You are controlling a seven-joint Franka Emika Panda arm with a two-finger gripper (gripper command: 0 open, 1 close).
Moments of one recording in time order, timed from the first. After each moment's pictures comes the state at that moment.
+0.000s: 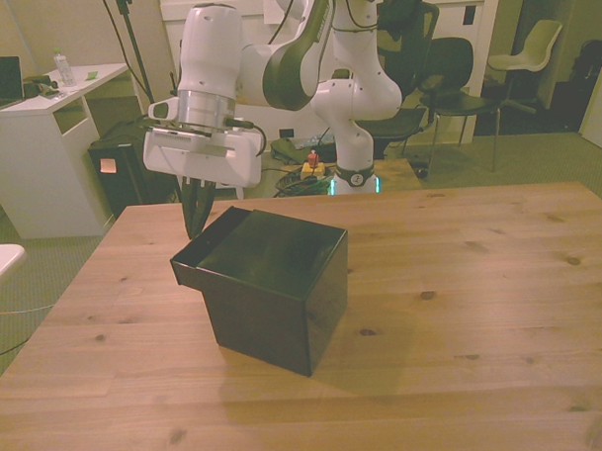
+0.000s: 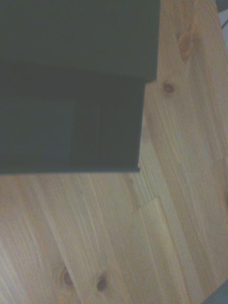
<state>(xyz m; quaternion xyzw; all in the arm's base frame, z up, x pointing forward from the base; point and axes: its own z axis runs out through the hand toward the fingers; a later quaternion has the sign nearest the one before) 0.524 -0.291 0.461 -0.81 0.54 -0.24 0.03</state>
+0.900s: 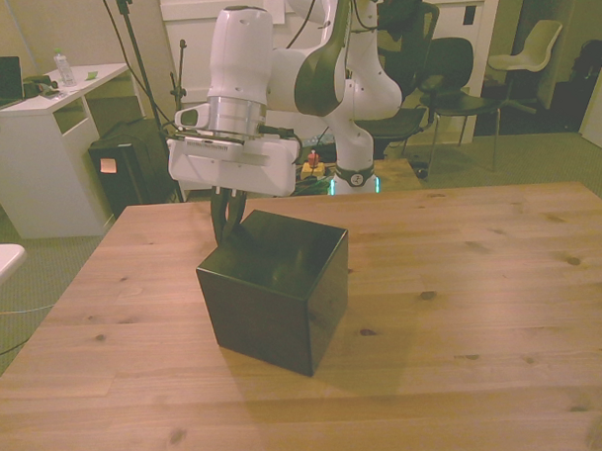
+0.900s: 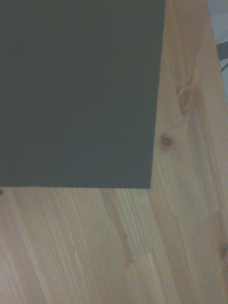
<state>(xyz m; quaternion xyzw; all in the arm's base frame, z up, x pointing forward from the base) 0.545 -0.253 0.459 -0.82 0.52 -0.24 0.03</state>
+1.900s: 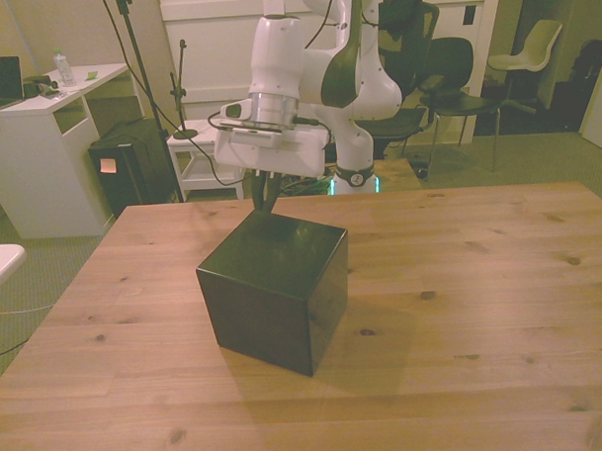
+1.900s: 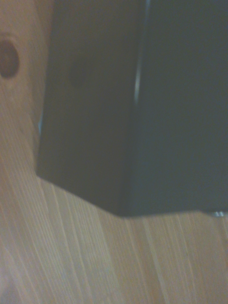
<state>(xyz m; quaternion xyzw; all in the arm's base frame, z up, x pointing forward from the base) 0.439 -0.190 0.434 -0.83 0.52 -0.22 0.02</state>
